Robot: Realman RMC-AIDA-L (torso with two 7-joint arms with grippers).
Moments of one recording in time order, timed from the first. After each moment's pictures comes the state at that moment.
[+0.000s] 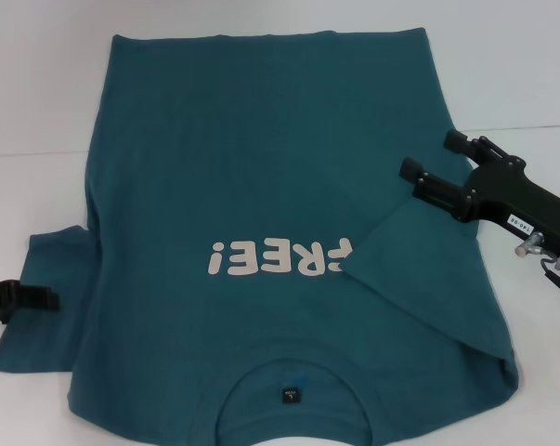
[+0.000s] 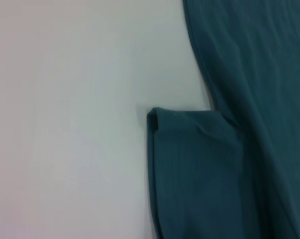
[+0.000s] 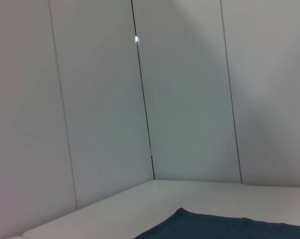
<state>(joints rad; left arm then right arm) -0.61 -1.98 -2.45 -0.74 -0.59 1.20 -2.54 0.48 2.09 -0.73 -0.40 -1.37 -1.27 0.93</state>
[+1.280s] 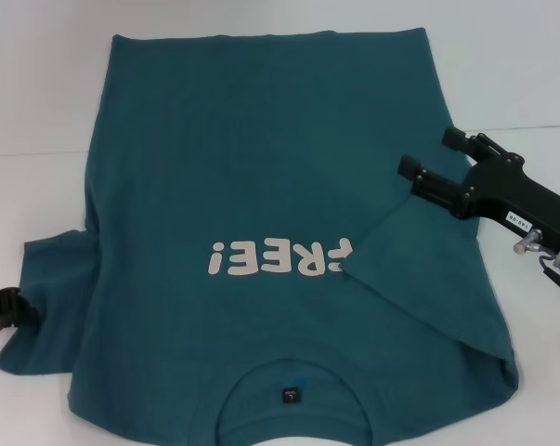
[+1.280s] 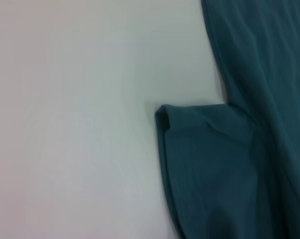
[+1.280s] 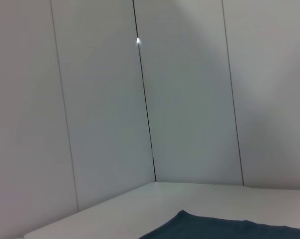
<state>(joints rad) -0.62 -1.97 -2.44 -0.69 -0.59 1.18 -2.55 0.49 2.09 -0.73 -0.40 -1.37 -1.27 0.93</state>
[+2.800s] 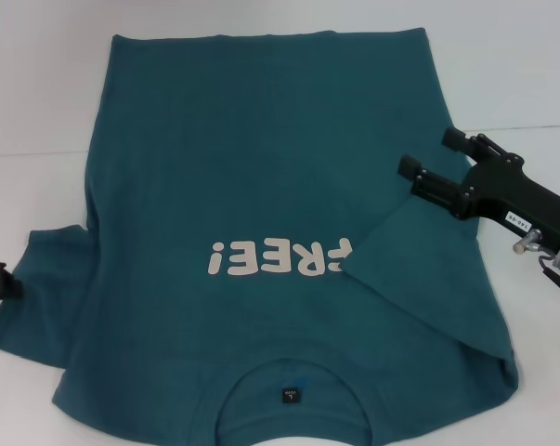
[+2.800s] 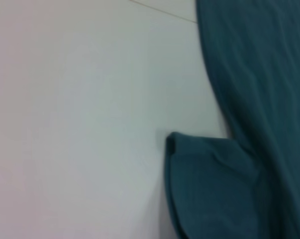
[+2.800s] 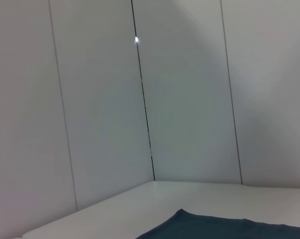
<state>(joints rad) -0.62 -1.98 -2.45 -0.78 -0.57 1.17 -2.55 0.49 2.09 -0.72 -0.39 -1.37 -1.26 0.93</state>
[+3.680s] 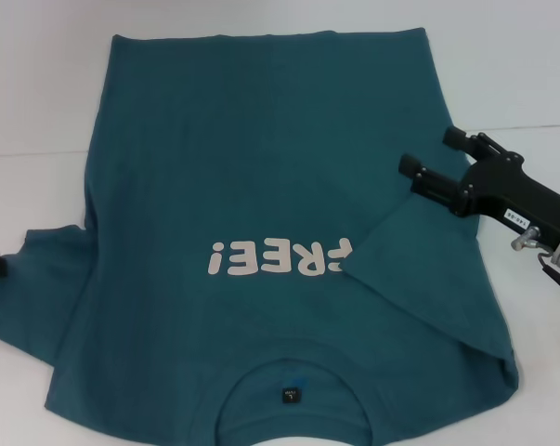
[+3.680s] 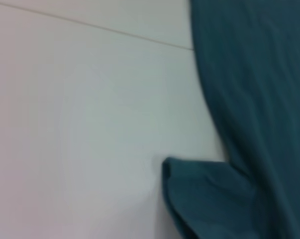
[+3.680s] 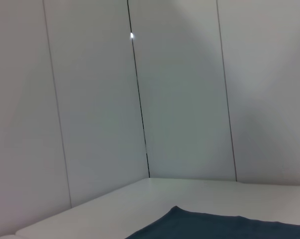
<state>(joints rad) -0.63 -2.00 -2.45 -0.93 -0.47 1.24 -2.62 0.50 2.09 -0.72 -0.39 -1.37 -1.24 0.93</state>
